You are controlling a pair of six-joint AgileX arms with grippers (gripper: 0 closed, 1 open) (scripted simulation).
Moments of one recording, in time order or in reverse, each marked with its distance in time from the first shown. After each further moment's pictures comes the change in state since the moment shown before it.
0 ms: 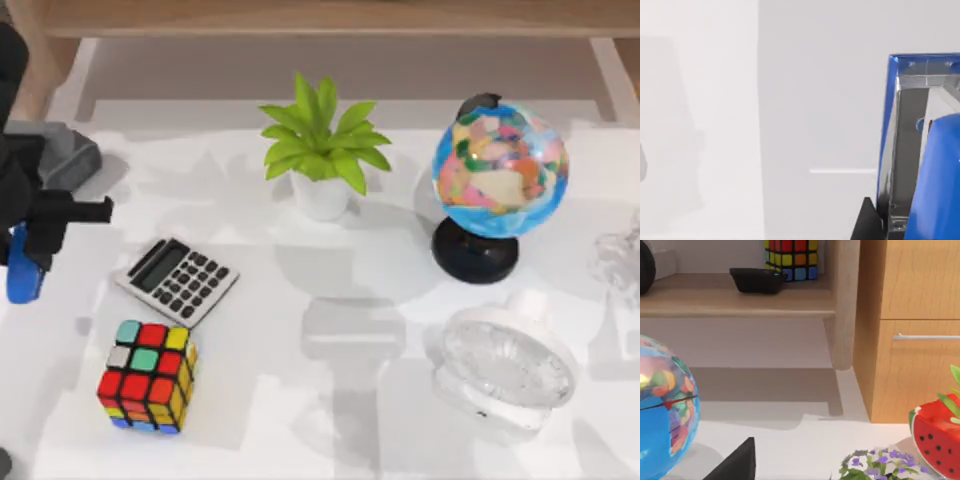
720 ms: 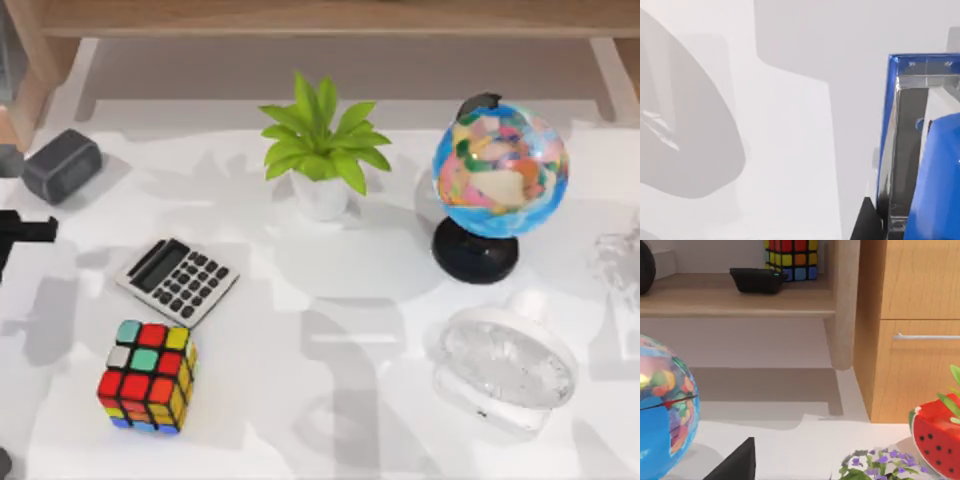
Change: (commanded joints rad) left arm 0.143 0.045 -0.014 0.015 -0.009 0.157; right arm 0.000 0.000 0.000 0.000 0.000 0.000
